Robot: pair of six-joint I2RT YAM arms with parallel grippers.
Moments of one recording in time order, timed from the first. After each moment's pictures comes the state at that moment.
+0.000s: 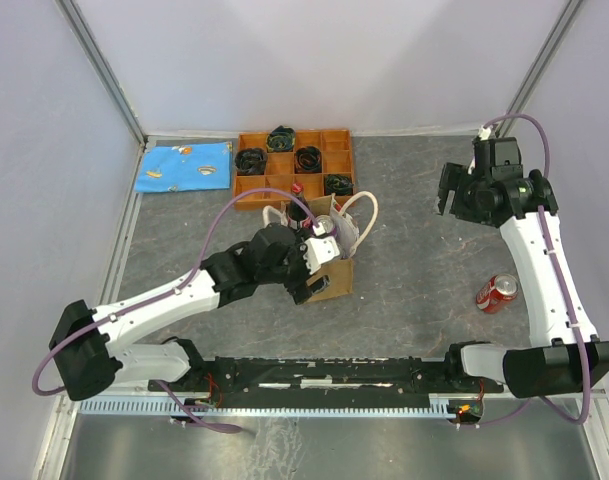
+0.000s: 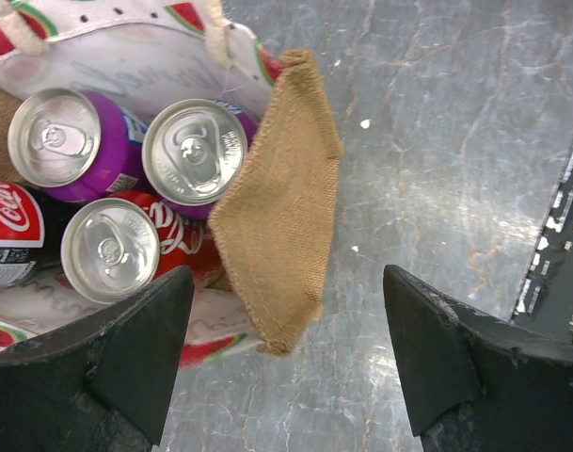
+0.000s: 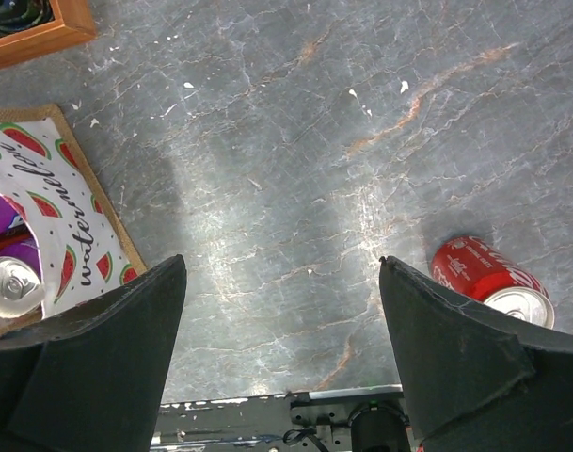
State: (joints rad) left arm -0.93 1.20 0.87 -0.29 0.14 0.29; right arm 0.08 1.26 1.45 -1.08 0.09 0.30
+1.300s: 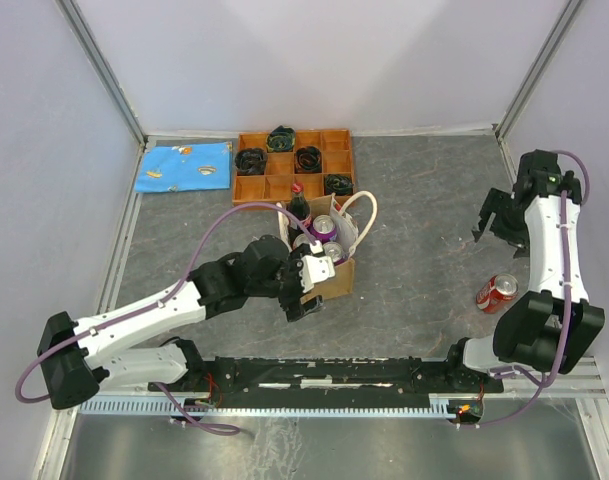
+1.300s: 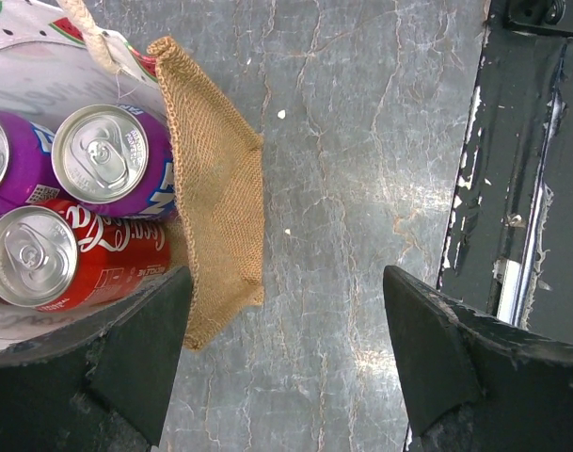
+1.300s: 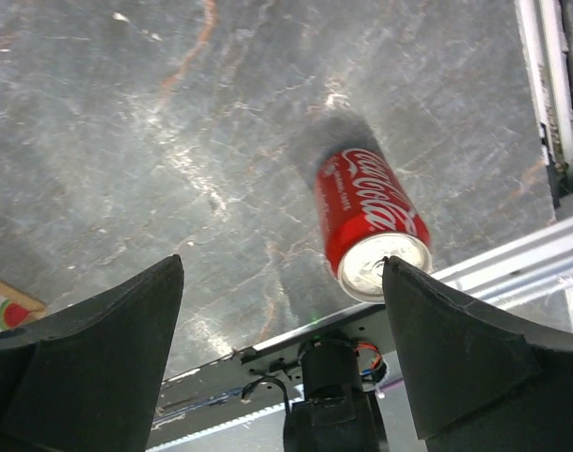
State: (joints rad) left arm -1.00 1.09 0.84 -0.38 0.24 0.29; right arm -0.28 1.41 1.38 -1.20 0.09 0.22
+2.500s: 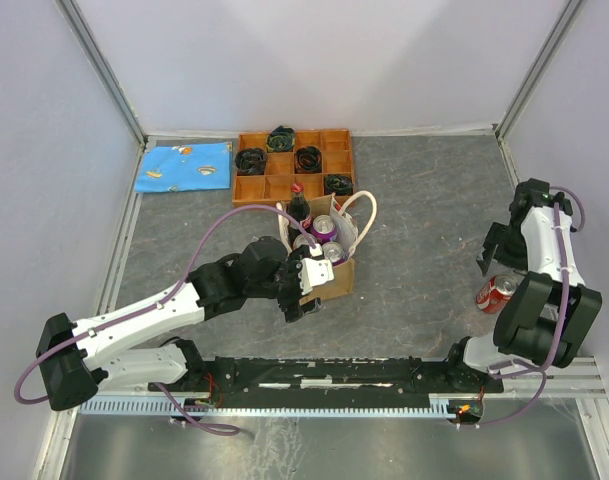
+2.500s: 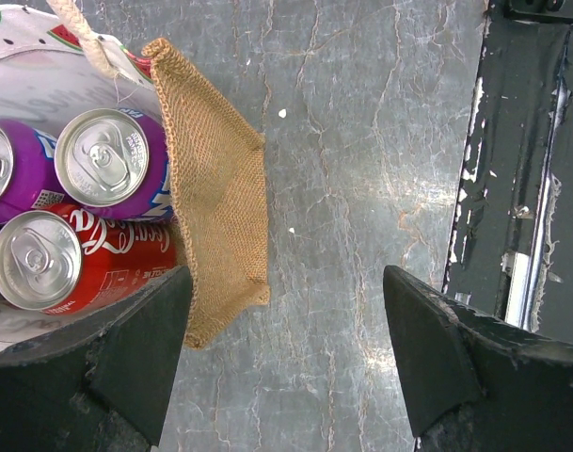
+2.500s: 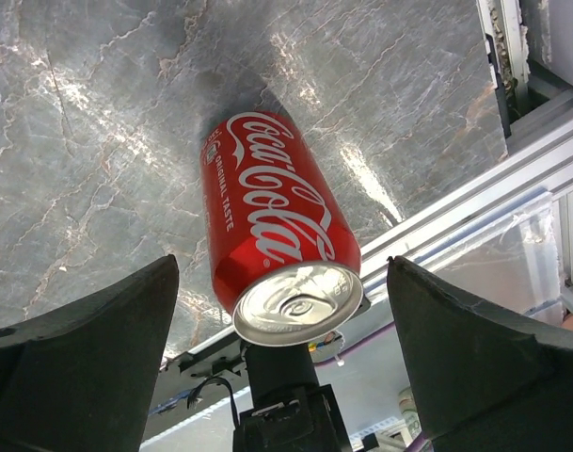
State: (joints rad) left arm -1.00 1.08 0.82 -0.38 0.25 0.33; right arm -0.38 1.44 1.15 -1.15 0.27 0.19
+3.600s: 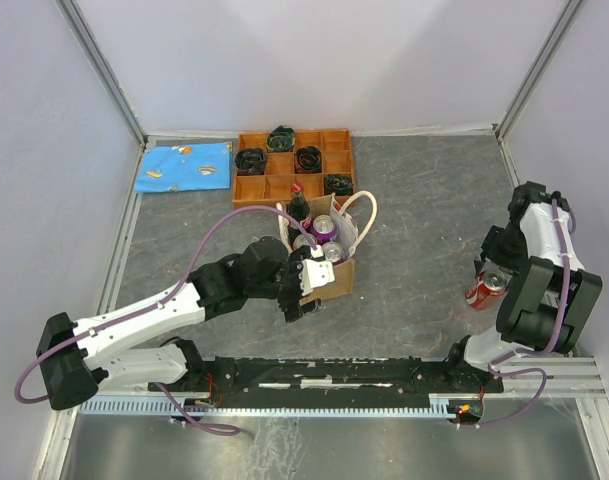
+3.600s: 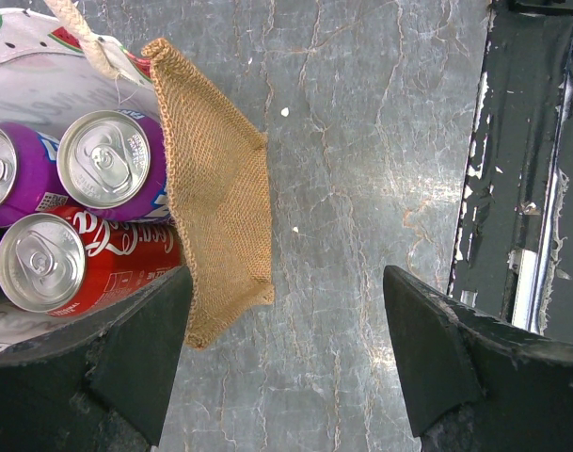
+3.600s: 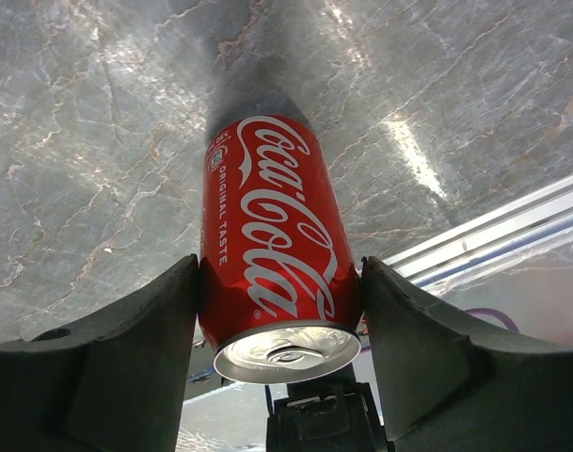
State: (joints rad) left arm -1.00 1.08 0.82 -0.38 0.24 0.35; right arm -0.39 1.53 1.14 -1.14 0.12 0.22
